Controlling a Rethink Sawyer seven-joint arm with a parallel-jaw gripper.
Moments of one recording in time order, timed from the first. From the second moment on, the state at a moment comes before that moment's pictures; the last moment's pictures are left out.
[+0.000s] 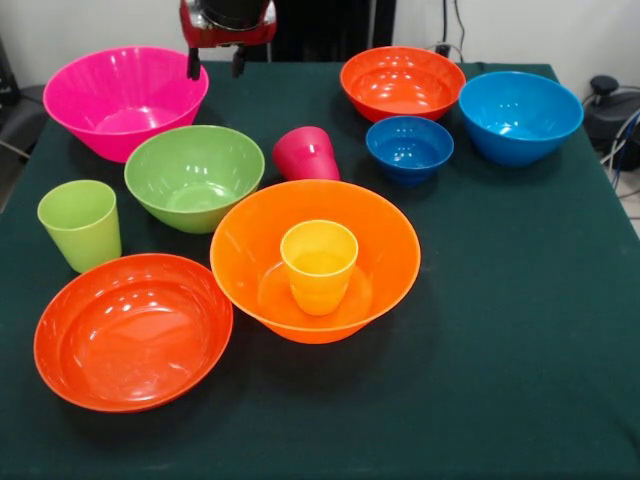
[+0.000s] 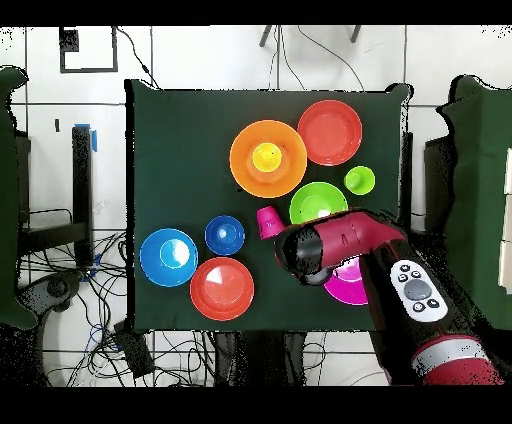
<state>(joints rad) -0.64 -0.63 0.37 1.79 -0.84 0.91 1.68</state>
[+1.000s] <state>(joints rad) -0.63 -0.56 0.36 1.74 -0.84 0.91 1.68</state>
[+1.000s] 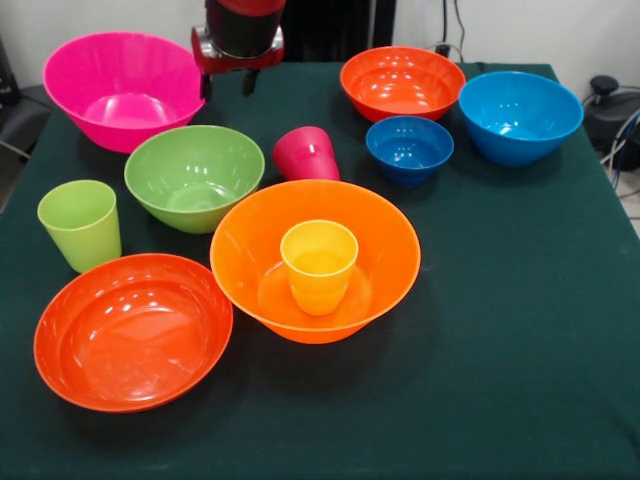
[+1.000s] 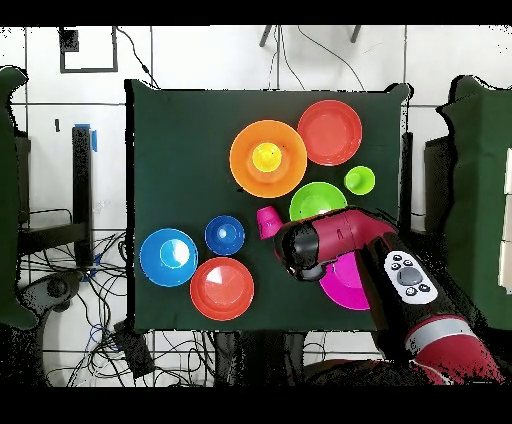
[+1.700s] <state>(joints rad) -0.63 -0.56 0.36 1.72 -0.84 0.91 1.68</state>
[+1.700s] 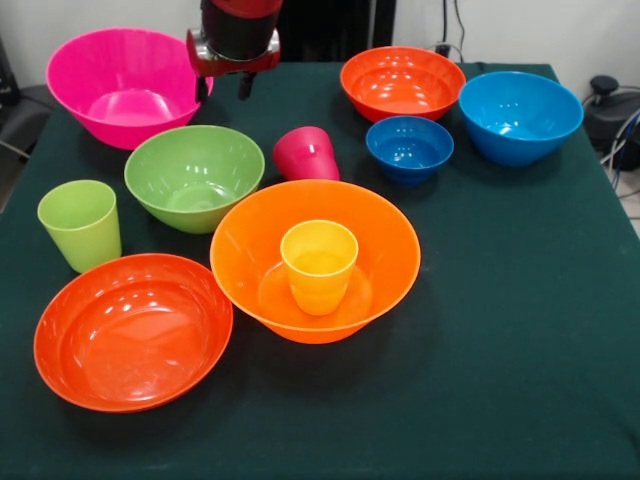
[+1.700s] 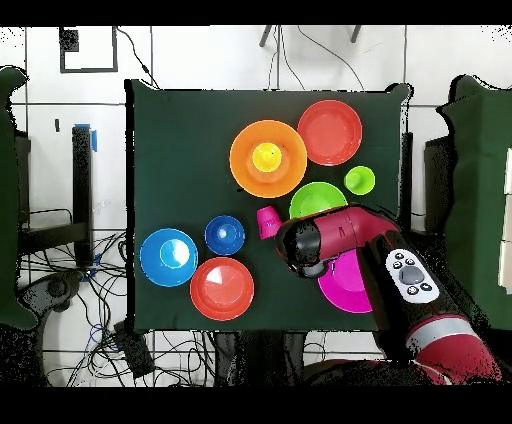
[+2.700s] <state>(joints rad) -0.54 -0.65 0.26 1.72 -0.86 0.91 1.69</state>
